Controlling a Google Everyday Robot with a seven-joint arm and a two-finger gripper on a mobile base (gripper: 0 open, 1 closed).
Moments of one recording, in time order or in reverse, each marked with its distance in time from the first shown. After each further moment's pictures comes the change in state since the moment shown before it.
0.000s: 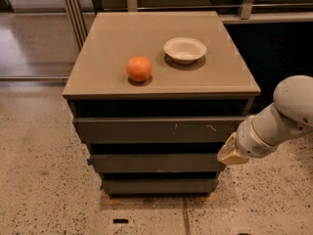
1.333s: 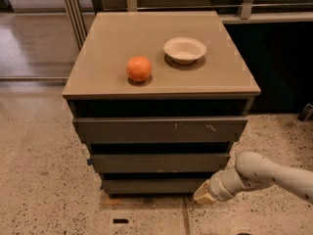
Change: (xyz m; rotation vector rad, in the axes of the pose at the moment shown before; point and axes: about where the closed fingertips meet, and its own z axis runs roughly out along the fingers) arm 0.086 0.005 0.268 -0.164 -0.173 0.116
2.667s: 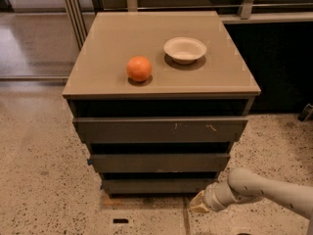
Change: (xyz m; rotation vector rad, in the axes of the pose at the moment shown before) arm 0.039 -0.014 0.075 0.014 -0.026 -0.014
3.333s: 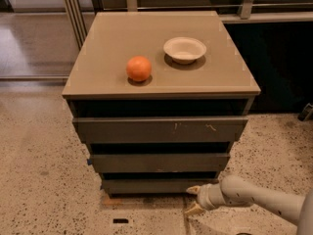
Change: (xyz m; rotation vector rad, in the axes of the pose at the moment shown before) arm 0.010 -0.046 0.048 0.146 -0.049 -0.159
